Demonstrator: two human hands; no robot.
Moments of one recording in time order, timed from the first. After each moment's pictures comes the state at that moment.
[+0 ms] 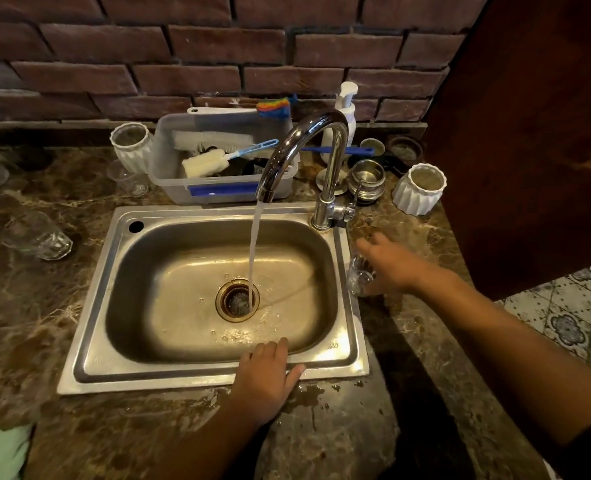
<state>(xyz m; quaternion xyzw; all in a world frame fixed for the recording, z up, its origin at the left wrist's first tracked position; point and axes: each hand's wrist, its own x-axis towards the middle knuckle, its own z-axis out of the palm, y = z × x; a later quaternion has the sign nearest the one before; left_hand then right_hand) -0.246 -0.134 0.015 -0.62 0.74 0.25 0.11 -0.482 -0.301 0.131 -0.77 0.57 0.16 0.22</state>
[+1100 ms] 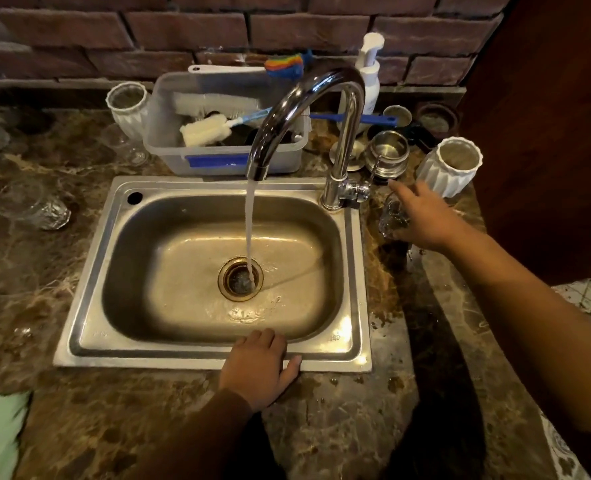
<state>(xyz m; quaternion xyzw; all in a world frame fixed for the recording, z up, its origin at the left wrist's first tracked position) -0.244 -0.129 -0.011 -0.62 0.78 0.13 0.05 -0.531 -0.370 0.095 -0.76 0.62 0.08 0.16</state>
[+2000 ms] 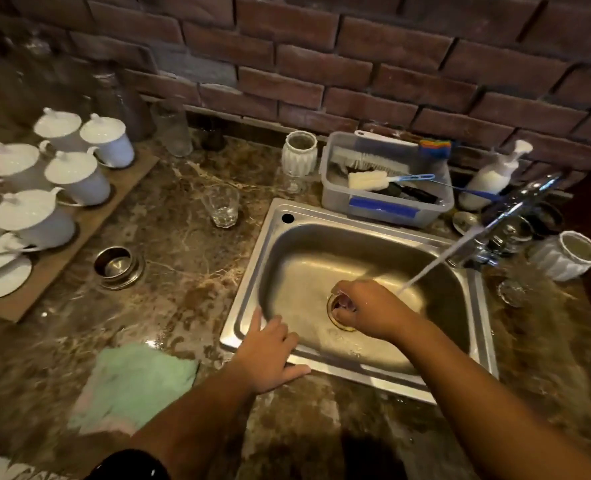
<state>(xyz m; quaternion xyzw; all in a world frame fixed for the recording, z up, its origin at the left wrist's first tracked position) 0.001 -0.106 0.012 -0.58 0.79 0.13 0.10 -0.189 -0.218 0.133 -0.83 0.48 0.12 0.25</state>
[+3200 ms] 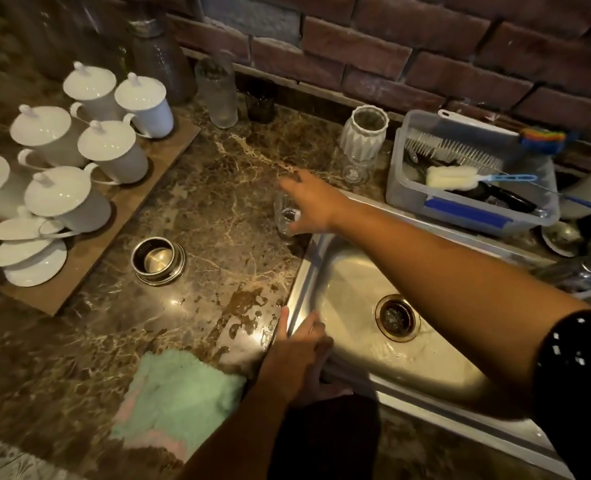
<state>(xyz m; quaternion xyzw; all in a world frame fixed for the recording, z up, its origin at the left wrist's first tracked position) 0.046 -0.105 -0.010 -0.63 0.76 0.16 -0.04 0.053 -0.349 0.113 -0.92 0.32 0.08 0.18</state>
